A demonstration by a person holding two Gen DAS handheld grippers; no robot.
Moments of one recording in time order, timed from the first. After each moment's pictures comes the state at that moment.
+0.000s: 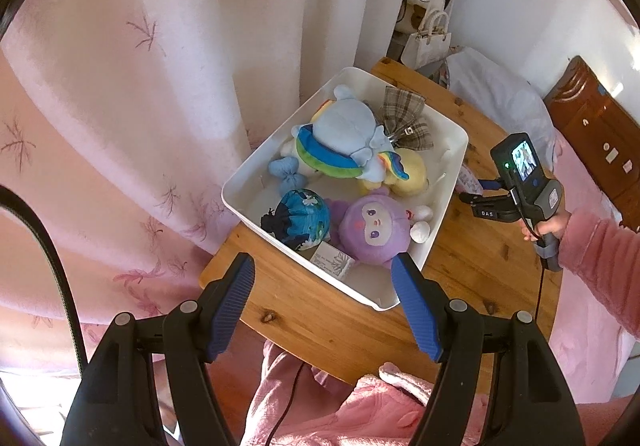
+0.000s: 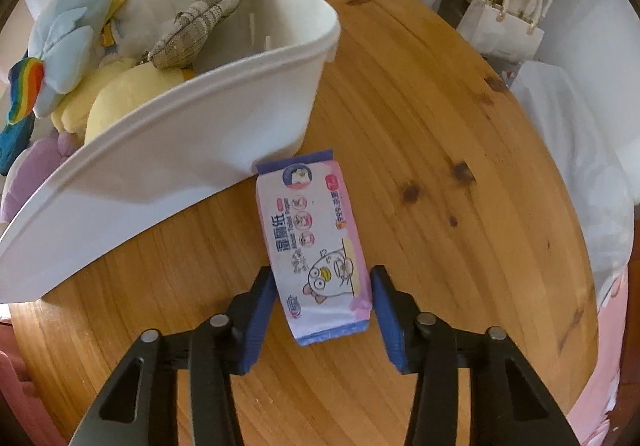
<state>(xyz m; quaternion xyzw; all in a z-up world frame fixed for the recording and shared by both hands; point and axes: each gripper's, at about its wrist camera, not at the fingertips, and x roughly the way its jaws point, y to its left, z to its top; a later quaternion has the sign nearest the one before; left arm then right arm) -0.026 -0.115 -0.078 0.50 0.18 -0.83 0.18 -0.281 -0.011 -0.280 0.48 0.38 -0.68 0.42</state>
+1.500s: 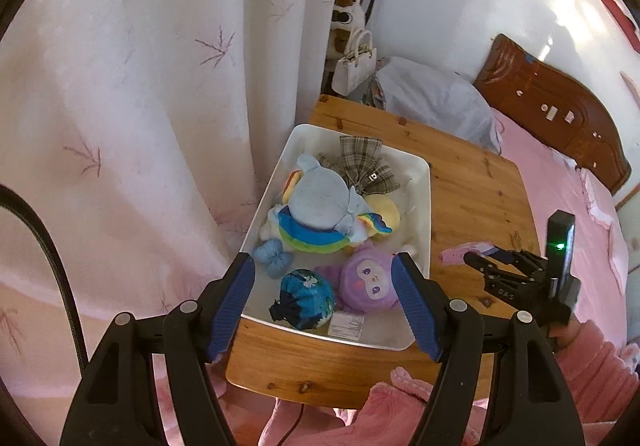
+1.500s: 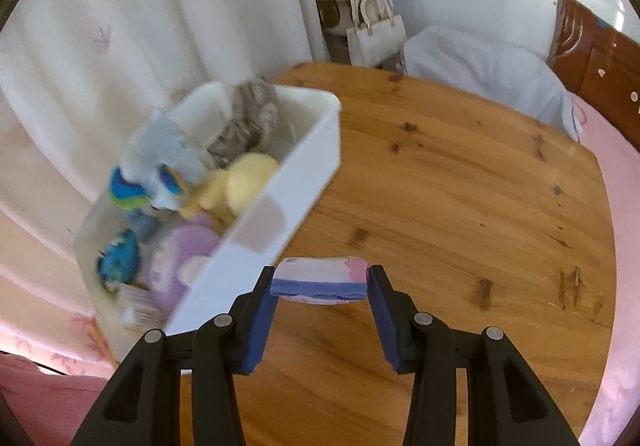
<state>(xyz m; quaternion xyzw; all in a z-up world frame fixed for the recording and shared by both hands) -0.063 -0.181 -0.053 0.47 0.10 -0.88 0.03 -0.150 0.052 -0.192 0.47 0.08 -0.82 0.31</state>
